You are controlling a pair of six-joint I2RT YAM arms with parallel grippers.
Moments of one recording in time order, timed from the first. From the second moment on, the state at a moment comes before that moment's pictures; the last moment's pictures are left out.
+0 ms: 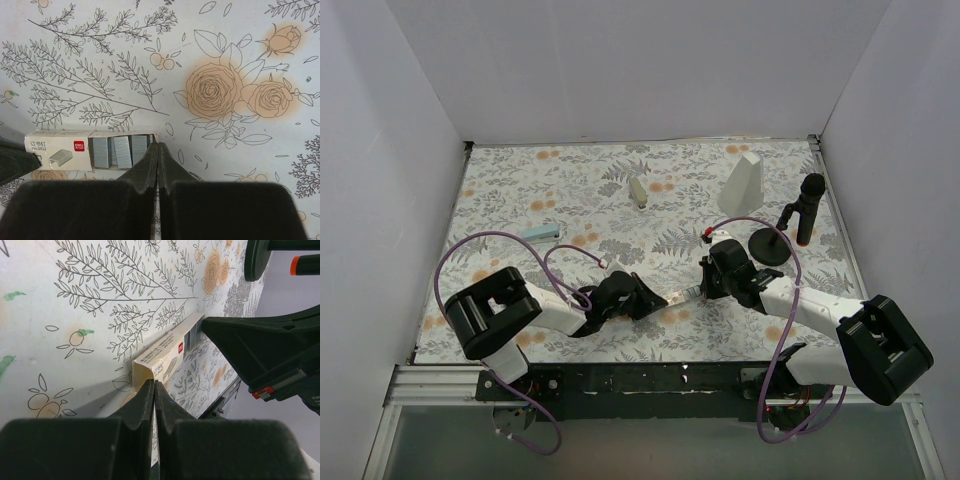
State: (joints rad) left arm -0.98 1.62 0.46 0.61 -0.06 -1.37; right arm 0.65 1.26 0.51 -0.12 0.05 0.36
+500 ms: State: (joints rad) left arm -0.98 1.59 0.44 0.61 -0.05 -1.37; right arm 0.65 1.26 0.52 -0.12 0.07 0.33
